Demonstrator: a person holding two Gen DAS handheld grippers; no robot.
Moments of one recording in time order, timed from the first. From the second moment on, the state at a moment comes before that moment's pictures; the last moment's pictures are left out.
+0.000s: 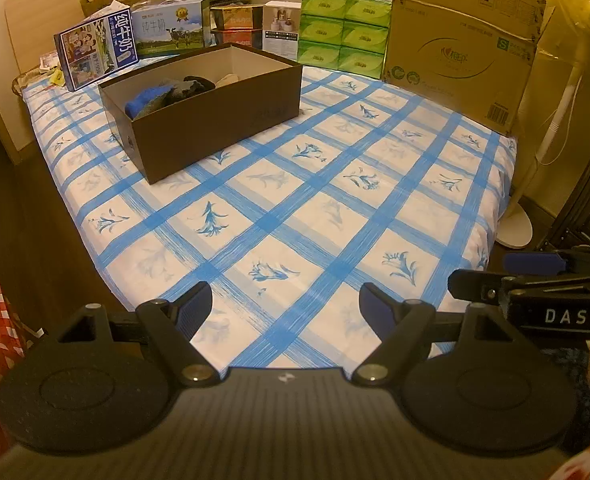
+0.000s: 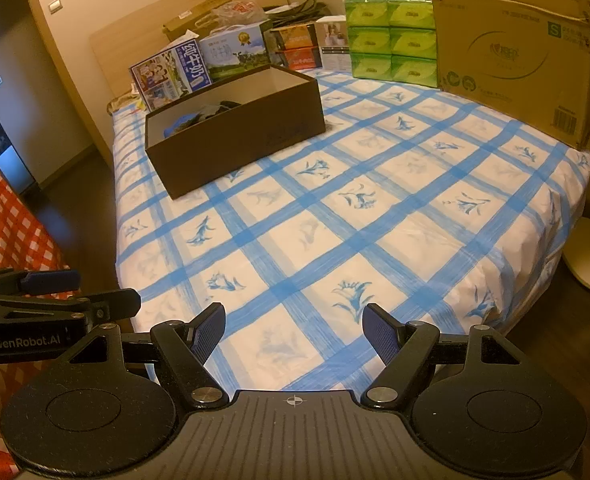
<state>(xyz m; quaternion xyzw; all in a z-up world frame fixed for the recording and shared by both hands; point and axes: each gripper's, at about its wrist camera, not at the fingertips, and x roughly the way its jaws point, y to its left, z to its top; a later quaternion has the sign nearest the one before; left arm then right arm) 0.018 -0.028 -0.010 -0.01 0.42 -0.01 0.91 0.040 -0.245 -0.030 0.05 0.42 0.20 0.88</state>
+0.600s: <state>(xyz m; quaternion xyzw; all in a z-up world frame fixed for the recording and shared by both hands) 0.018 -0.028 -0.010 -0.01 0.42 -0.01 0.91 0.040 -0.243 -0.030 0.05 0.42 0.20 0.88</state>
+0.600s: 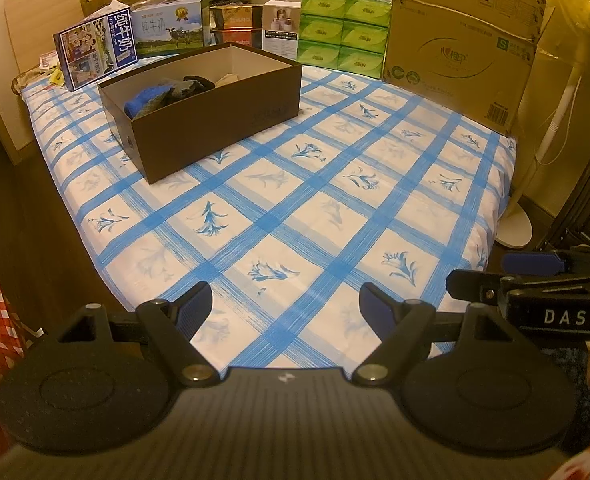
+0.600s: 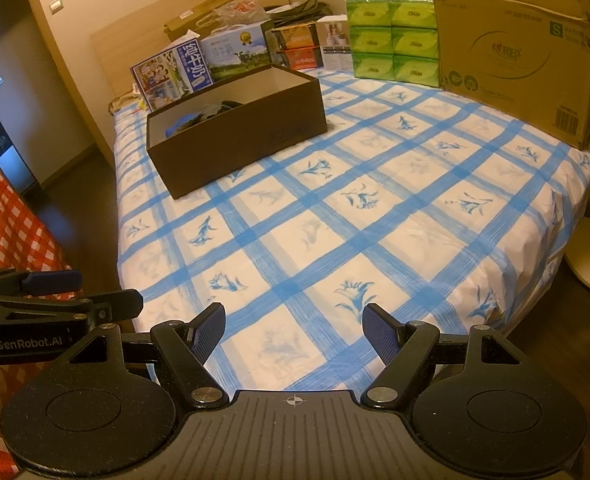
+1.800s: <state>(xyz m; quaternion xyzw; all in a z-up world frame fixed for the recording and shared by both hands) 0.018 -0.028 -0.010 -0.01 0.42 -0.01 0.91 0.040 -0.242 -0.031 0.05 0.42 0.20 0.88</state>
